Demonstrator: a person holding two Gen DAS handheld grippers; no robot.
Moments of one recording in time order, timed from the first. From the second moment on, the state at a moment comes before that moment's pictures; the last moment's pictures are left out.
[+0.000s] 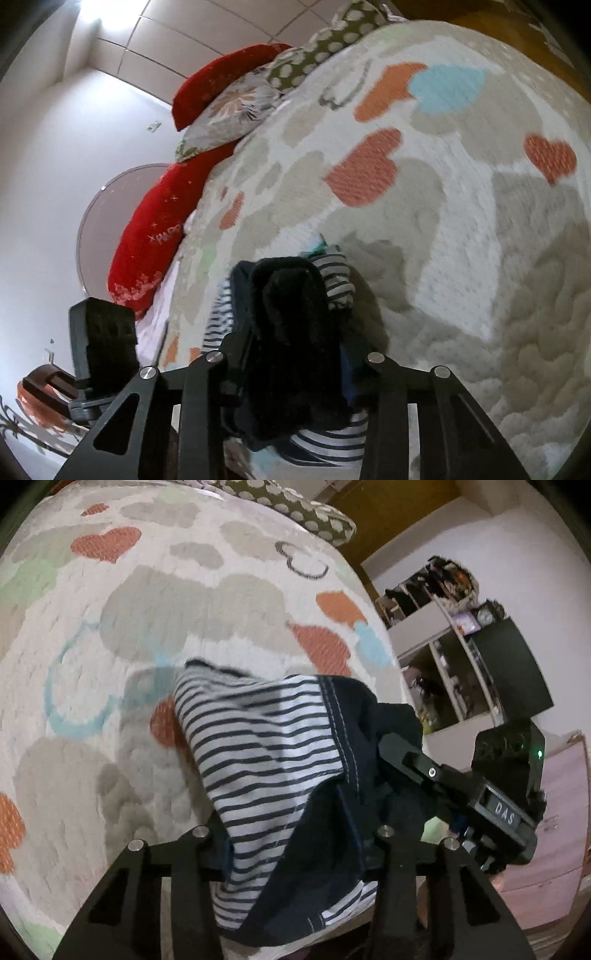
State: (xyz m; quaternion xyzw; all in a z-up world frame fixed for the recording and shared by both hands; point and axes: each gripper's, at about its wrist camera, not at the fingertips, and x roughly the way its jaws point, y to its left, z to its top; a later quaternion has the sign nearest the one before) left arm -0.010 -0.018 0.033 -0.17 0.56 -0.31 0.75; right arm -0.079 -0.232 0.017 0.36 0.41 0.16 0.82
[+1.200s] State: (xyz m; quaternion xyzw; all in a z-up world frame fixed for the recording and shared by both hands) left arm -0.020 0.011 0.026 -0.06 0.53 -0.16 0.83; right arm -0.036 -0.223 0.008 0.39 0.39 0.12 0.82
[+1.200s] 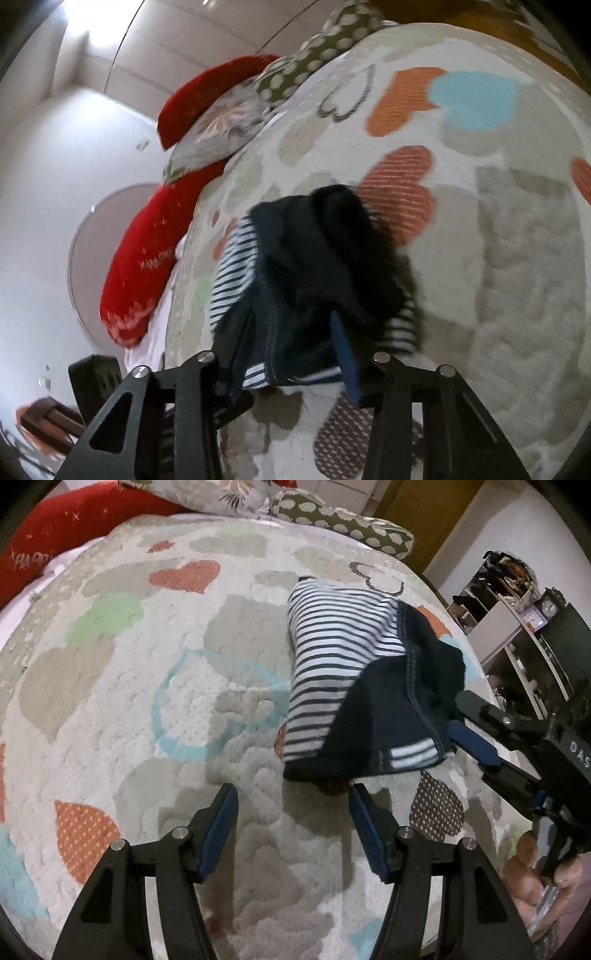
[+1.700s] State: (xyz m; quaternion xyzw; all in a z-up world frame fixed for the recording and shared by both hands) left arm -0.146 0.025 0.144 0.01 0.27 -0.02 0.96; right arm -0.143 -0.202 0.058 0.26 0.34 0.04 0.90
